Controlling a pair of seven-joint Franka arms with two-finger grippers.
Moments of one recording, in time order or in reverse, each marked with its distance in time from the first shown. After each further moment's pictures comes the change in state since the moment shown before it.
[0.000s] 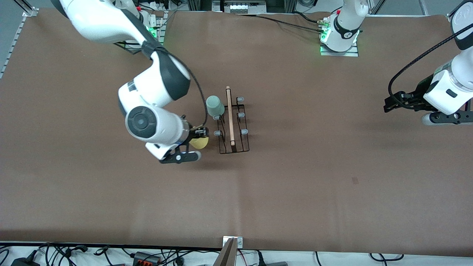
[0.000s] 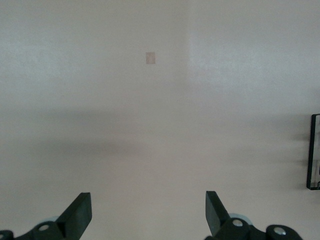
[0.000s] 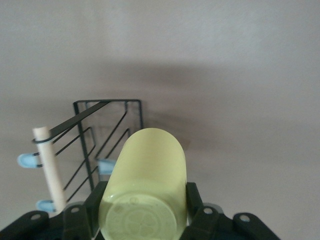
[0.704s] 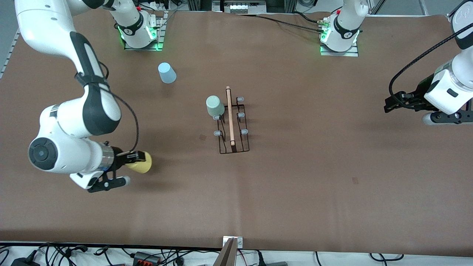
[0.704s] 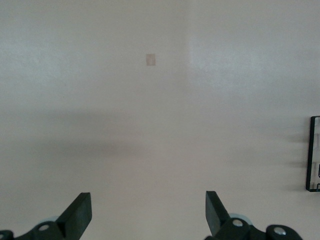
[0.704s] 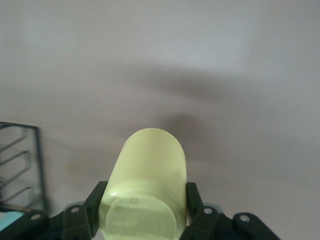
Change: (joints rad) left arm 0.000 -0.002 0.000 0.000 0.000 0.005 -0.005; right arm -0.251 -0.001 -0.066 -0.003 0.000 0.003 -0.410
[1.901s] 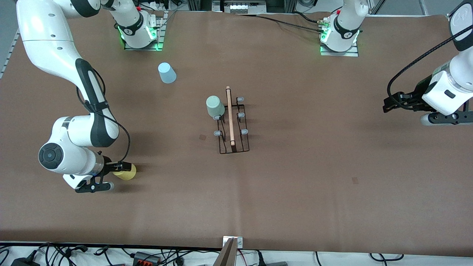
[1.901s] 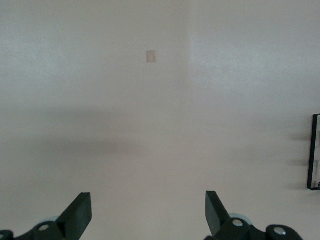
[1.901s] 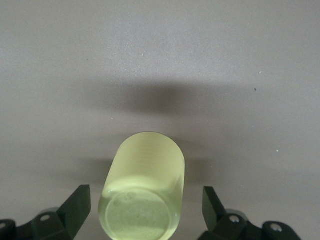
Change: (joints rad) left arm 0.000 0.000 0.000 -0.013 0.000 0.001 -0.001; right arm -0.037 0.030 -0.224 -0.318 -0.001 0.437 -0.137
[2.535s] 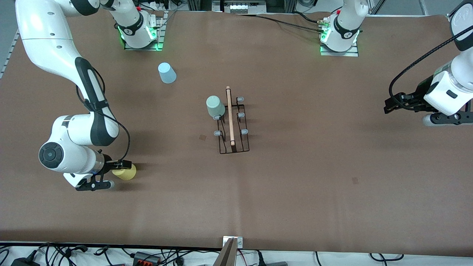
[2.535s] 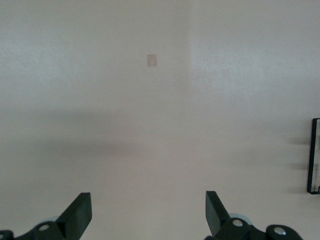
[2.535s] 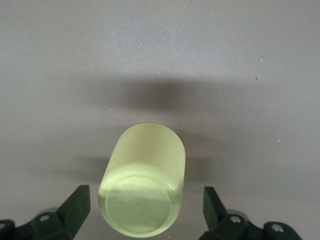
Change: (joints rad) left arm 0.002 0.000 0.001 0.000 0.000 0.013 -0.002; right arm 0.000 -0.020 0.000 -0.025 0.000 -0.010 0.005
